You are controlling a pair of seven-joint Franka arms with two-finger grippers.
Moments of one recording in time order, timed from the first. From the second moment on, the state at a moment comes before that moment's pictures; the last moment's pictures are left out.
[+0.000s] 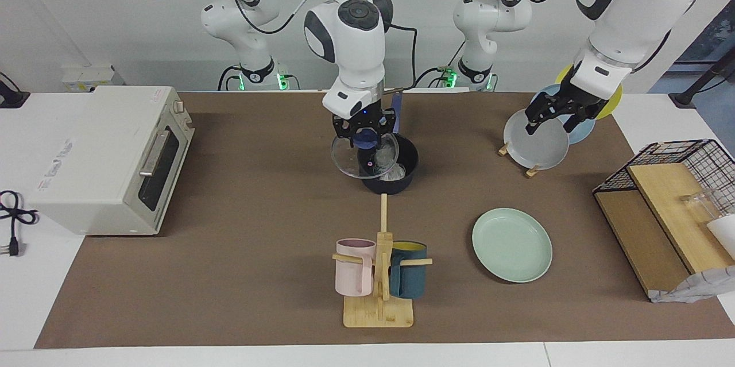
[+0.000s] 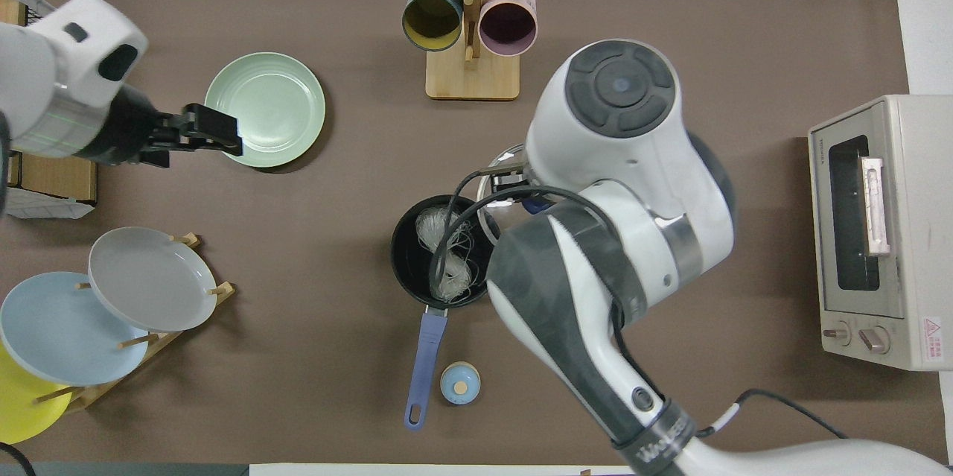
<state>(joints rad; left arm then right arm) -0.08 0.03 -0.05 -1.58 -0.07 1.63 -0.17 0.59 0.27 0.03 -1.58 0.02 1.91 0.57</state>
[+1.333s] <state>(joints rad) -0.10 -0.08 -0.05 -1.68 -0.05 1.54 -0.11 0.68 0.33 0.03 -1.67 0.02 2.02 0.62</state>
